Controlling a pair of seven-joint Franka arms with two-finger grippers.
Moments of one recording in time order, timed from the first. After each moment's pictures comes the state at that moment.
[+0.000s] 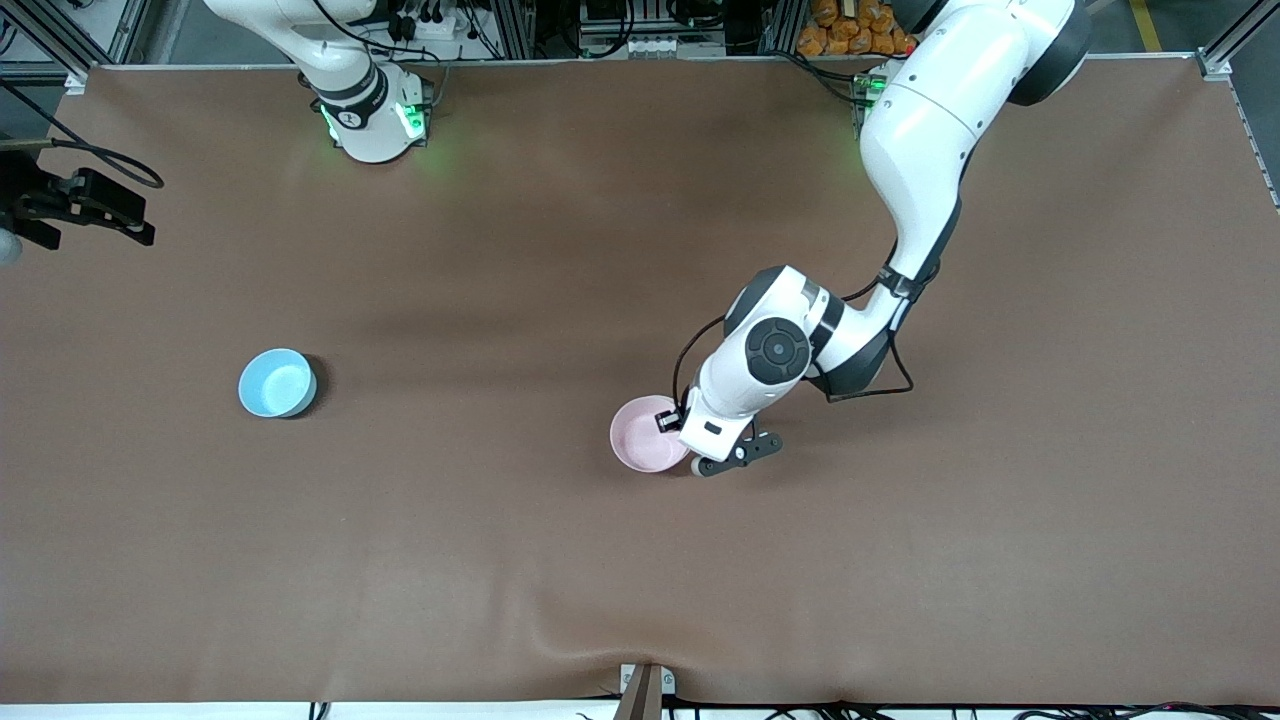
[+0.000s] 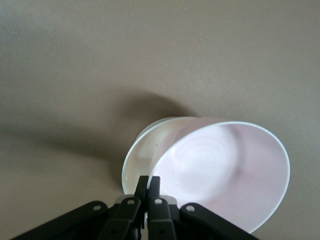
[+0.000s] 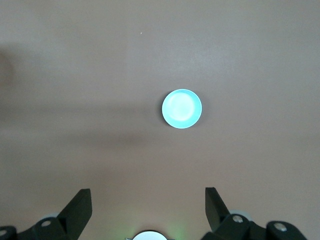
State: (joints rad) left arm -0.41 0.84 -0.27 -1.35 -0.03 2.28 -0.93; right arm 0.00 0.00 -0.01 -1.48 -0.02 1.40 -0.06
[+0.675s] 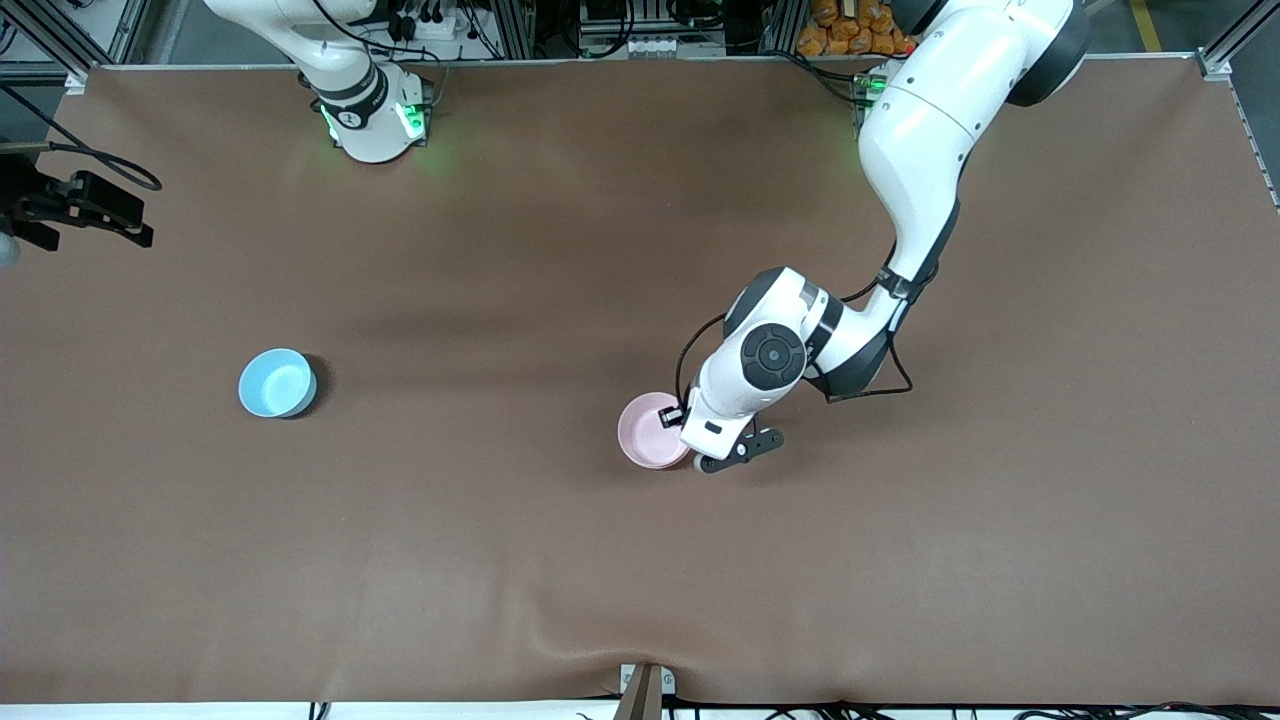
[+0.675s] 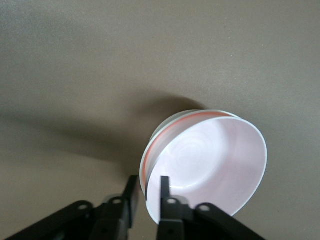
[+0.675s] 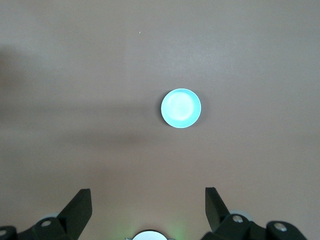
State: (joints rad) left arm -0.41 0.84 -0.27 -1.35 -0.03 2.23 -0.94; right arm 0.00 0.01 -0.02 -1.48 -0.02 1.40 -0.06
